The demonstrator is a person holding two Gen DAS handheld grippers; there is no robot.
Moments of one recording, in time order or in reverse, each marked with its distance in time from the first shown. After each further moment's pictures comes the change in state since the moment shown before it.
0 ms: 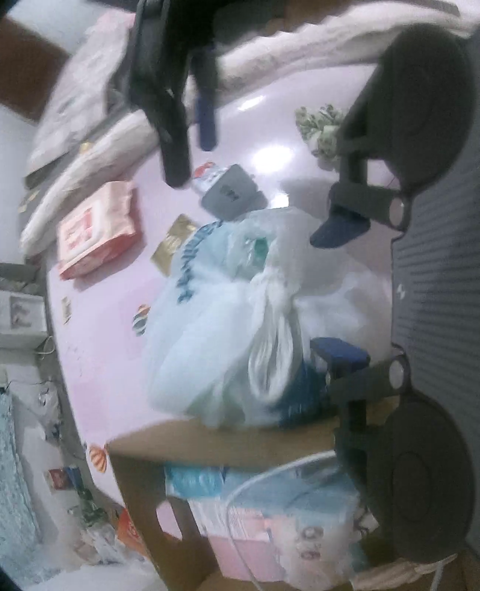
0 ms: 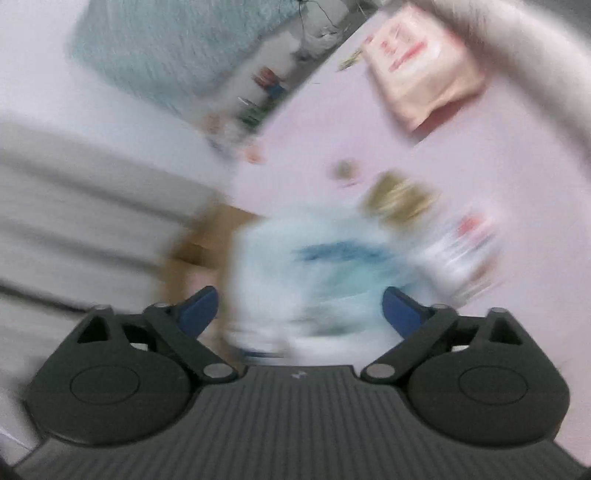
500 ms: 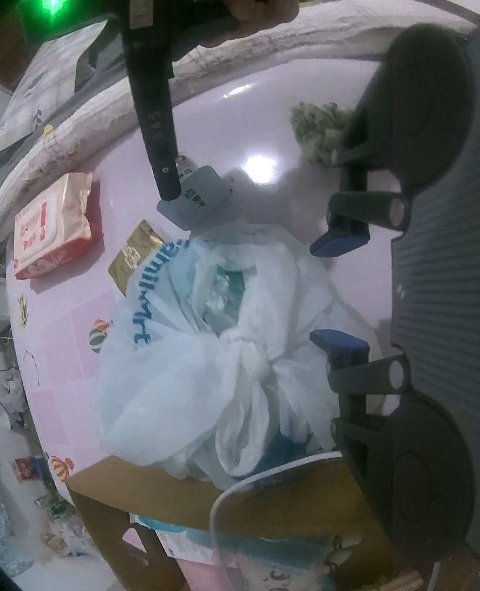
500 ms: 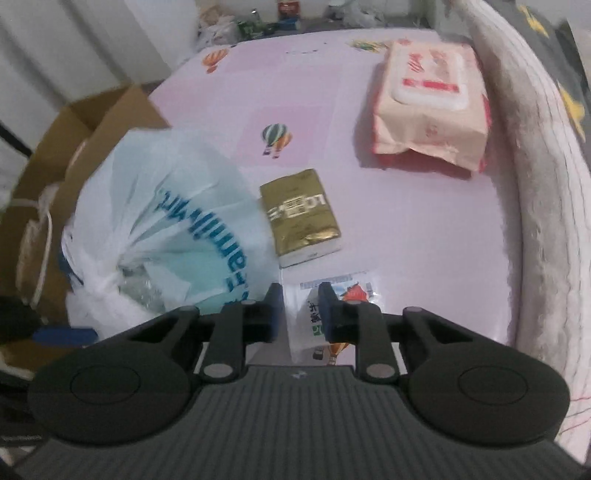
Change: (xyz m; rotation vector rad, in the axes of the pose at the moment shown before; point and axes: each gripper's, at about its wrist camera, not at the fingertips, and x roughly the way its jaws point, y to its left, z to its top) left arm 0.034 -0.037 0.004 -0.069 0.101 0.033; right arm 0.050 -0.015 0.028 -0.484 0.175 -0.254
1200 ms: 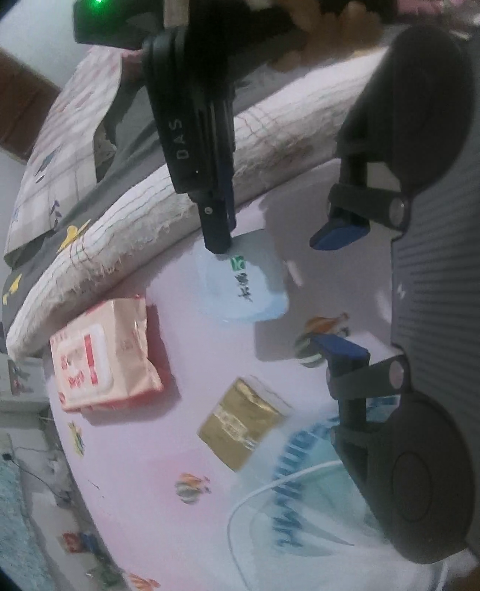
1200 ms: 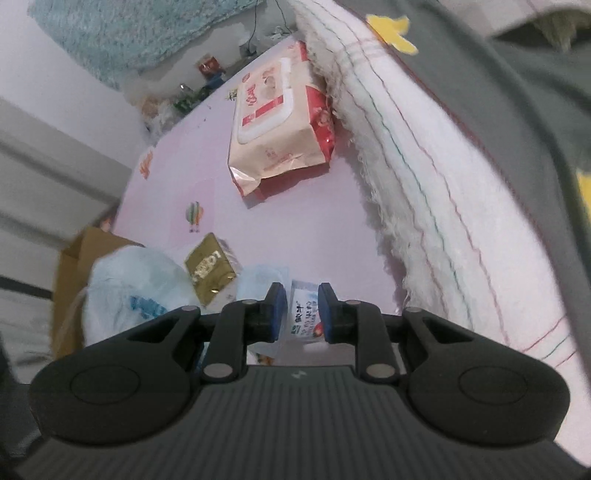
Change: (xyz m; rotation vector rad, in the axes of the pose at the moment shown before) left arm 0.048 -0.109 0.073 0.139 -0.123 -0.155; right arm -0.031 -0.138 -0.030 0.460 -0.122 0.123
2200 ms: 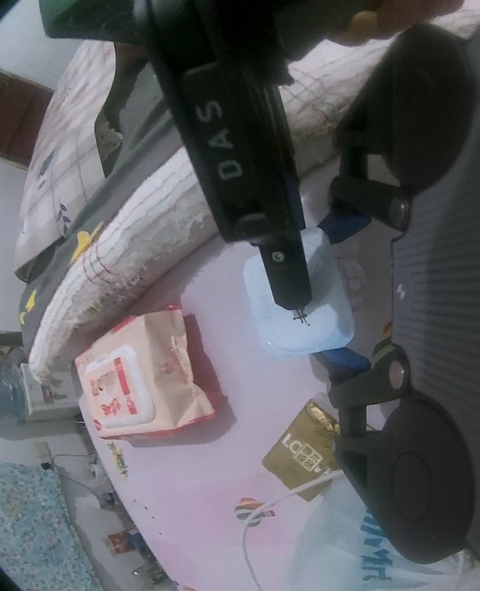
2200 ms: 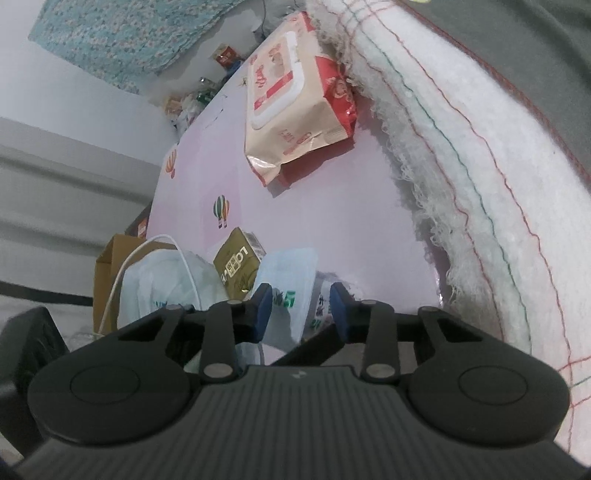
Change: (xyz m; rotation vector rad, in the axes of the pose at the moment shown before) left arm 0.040 -0.020 0.026 0.075 -0.096 0.072; right arm 0.026 -0.010 0.011 0.065 0.074 0.123
